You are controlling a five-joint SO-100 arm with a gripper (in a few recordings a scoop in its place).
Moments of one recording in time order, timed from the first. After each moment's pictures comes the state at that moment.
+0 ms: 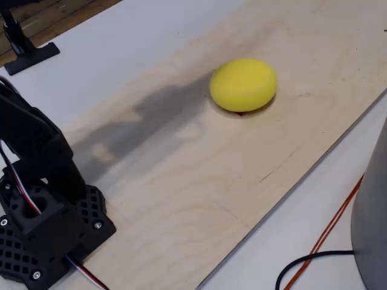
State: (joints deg) arm 91.8 112.8 128.1 -11.6 2.6
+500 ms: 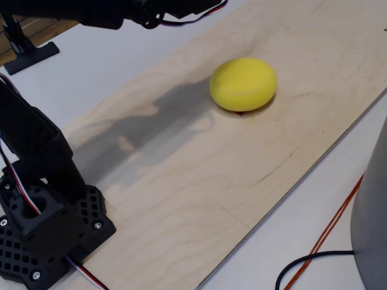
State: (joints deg) arm 91.5 102.7 136.3 -25.7 11.6
